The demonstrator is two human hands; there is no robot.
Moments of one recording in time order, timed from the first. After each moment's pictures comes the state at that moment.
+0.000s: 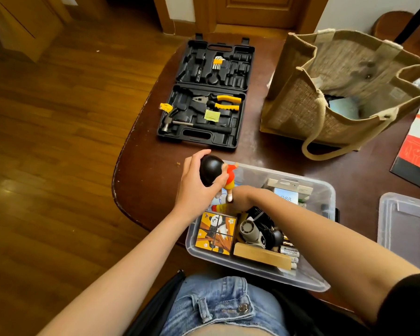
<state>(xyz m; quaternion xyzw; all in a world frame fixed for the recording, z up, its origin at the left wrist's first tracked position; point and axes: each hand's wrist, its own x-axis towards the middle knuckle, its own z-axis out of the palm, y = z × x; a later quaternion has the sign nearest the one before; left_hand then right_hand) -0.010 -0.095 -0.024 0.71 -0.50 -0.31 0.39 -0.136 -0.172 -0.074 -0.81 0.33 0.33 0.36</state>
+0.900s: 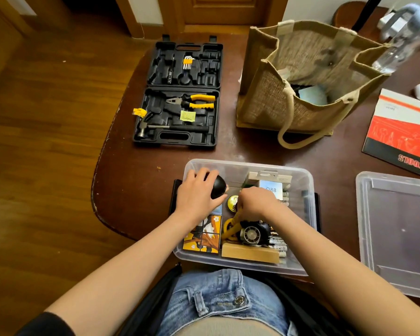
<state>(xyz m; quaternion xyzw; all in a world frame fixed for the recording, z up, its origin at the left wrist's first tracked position) -0.038 -0.104 -0.060 0.67 -0.74 -0.08 0.05 -0.196 -0.142 -0.045 -0.79 0.49 0.27 0.26</state>
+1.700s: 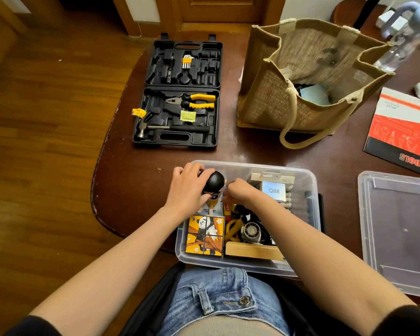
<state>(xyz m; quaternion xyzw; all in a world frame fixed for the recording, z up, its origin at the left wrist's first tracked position) -0.007 -0.119 -0.060 0.62 -0.78 -0.08 0.03 -0.159 -0.167 -0.088 -0.47 0.64 0.04 0.61</state>
